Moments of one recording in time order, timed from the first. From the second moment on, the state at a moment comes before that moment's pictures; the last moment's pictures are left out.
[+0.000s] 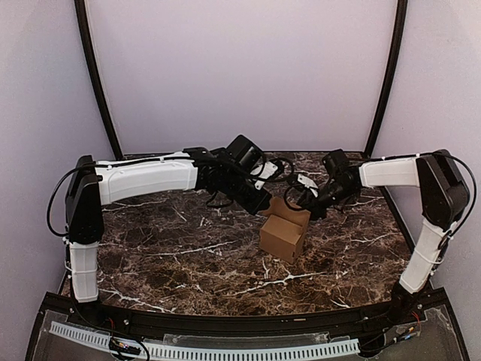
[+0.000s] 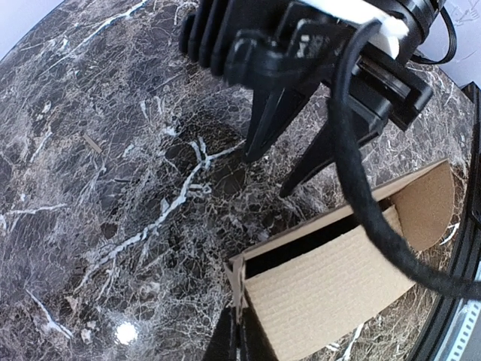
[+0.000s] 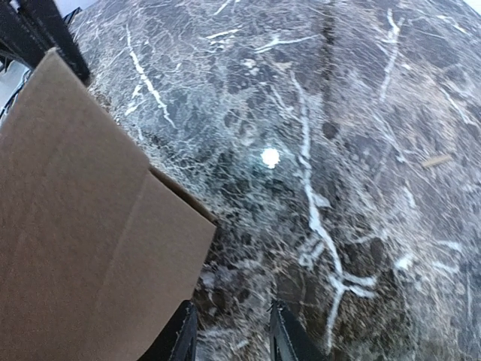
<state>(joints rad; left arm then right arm) -0.95 2.03 1.77 -0.62 0.11 -0.07 0.39 1.78 1.11 -0.45 -0.78 -0.65</state>
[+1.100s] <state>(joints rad) -1.00 2.04 1.77 -0.59 0.04 -0.16 0.27 1.41 0.99 -0.78 -0.80 -1.02</state>
